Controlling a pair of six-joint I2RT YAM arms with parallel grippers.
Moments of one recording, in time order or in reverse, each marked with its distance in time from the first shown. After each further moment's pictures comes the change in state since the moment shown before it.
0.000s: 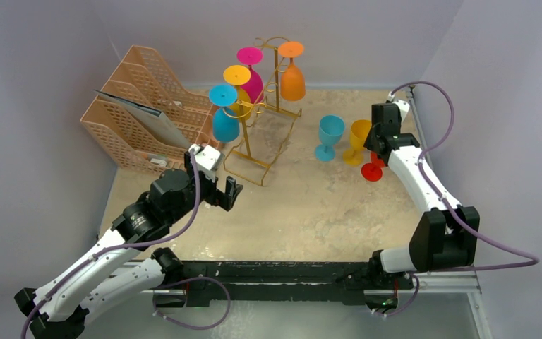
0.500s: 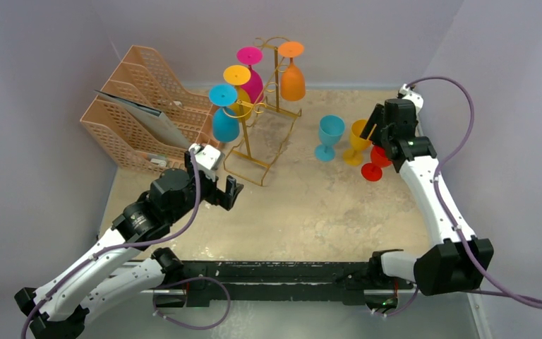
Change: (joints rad) left arm 0.000 0.005 0.005 0.002 0.000 0.000; right arm -0.001 -0.146 0.055 -0.079 -0.066 0.039
